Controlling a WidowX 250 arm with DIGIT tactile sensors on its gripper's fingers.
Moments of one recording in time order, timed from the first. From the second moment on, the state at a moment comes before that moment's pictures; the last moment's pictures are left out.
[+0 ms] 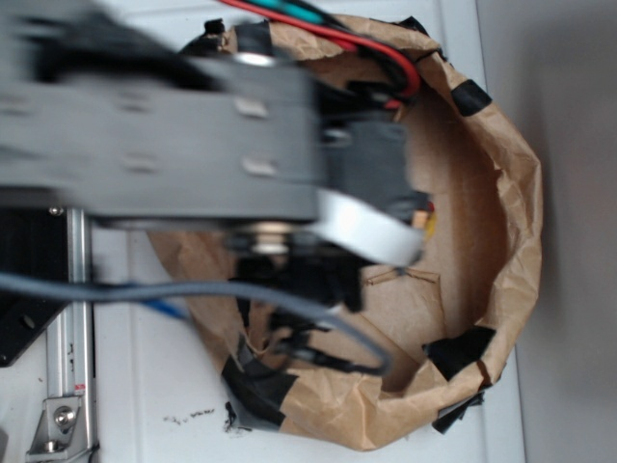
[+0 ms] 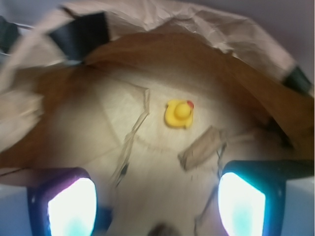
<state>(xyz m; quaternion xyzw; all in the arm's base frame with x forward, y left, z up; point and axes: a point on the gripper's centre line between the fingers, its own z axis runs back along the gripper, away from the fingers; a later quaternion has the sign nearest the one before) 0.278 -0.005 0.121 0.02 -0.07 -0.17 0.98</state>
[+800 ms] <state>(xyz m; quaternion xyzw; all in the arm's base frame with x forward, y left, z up) 0.320 -0.022 0.038 -0.04 -0.05 -0.17 0.98</state>
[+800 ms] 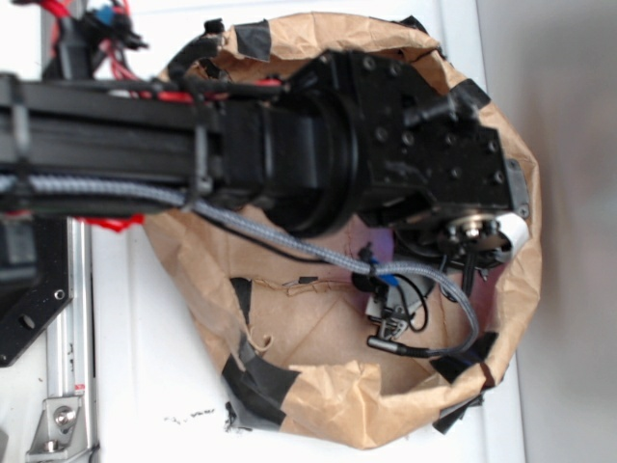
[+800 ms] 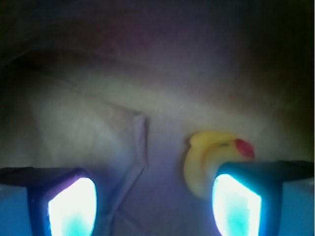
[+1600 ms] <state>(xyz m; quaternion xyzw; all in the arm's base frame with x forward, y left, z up) 0.315 0.003 0.021 0.08 0.00 -0.06 1.00</state>
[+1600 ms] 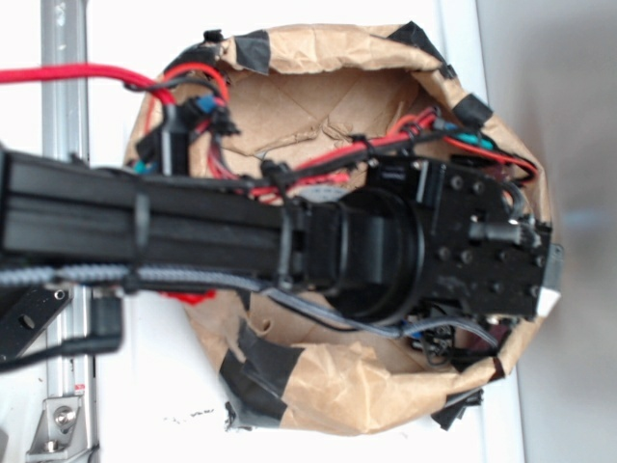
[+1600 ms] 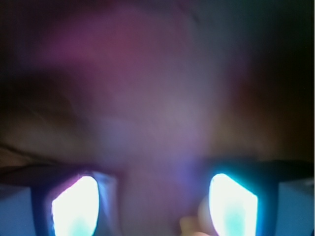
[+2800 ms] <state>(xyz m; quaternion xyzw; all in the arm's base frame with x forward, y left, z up) 0.219 0.014 0.031 0.02 0.08 0.00 1.00</state>
